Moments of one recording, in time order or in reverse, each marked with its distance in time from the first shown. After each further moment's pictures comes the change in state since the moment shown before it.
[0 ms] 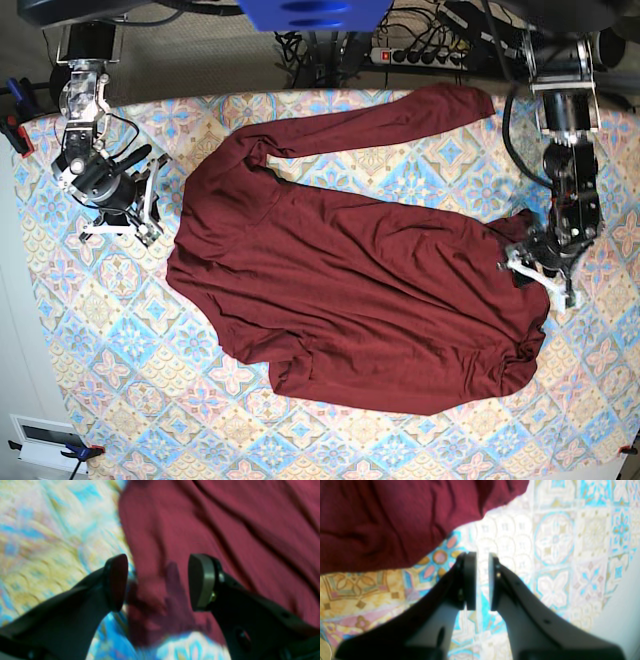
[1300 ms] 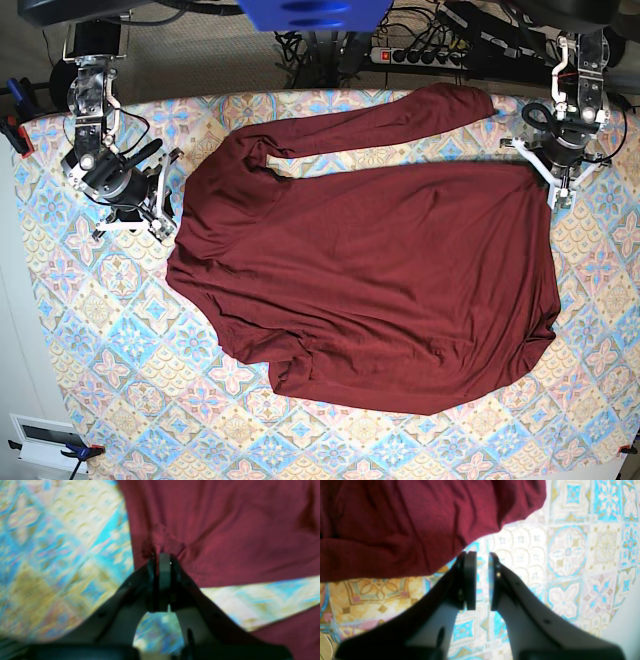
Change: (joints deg) left arm 34.9 -4.8 -6.9 29.2 11.6 -3.1 -0.2; right arm -0.9 -0.9 -2.1 1.4 0.2 0.0 0.0
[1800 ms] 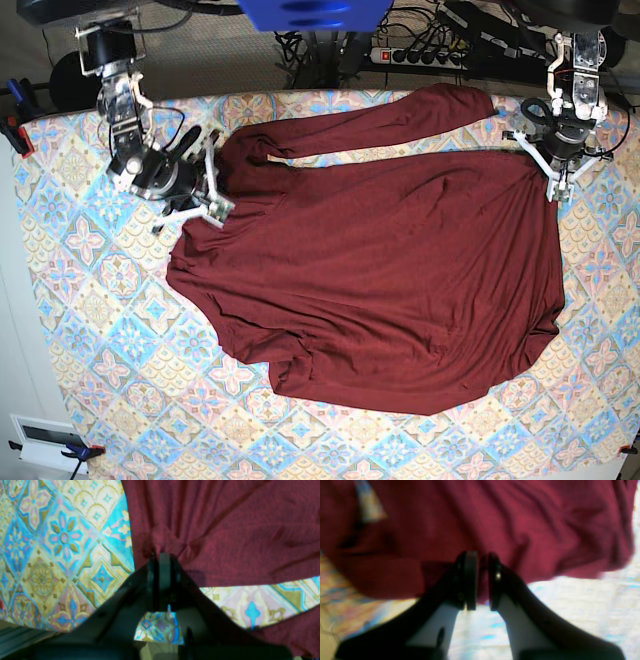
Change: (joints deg) left arm 0.8 0.5 0.3 -1.4 2.2 -0.2 0.6; right arm 5.5 -0.1 -15.6 -5.9 -0.2 0.3 0.1
